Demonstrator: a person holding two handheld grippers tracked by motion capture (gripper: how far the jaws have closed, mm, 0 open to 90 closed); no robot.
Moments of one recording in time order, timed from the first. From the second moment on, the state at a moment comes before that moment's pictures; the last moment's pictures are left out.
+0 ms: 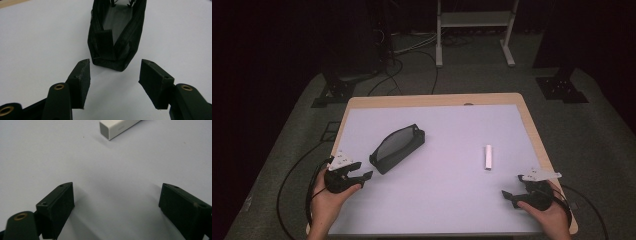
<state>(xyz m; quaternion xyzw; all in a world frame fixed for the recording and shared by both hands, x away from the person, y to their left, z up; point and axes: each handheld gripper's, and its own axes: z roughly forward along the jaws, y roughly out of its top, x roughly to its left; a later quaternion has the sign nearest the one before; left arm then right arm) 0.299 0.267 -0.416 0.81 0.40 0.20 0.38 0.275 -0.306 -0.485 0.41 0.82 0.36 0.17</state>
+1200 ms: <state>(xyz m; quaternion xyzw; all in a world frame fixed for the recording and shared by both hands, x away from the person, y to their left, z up) 0.347 0.247 -0.389 0.81 0.38 0.20 0.41 0.275 -0.306 -0.485 0.41 0.82 0.36 0.17</state>
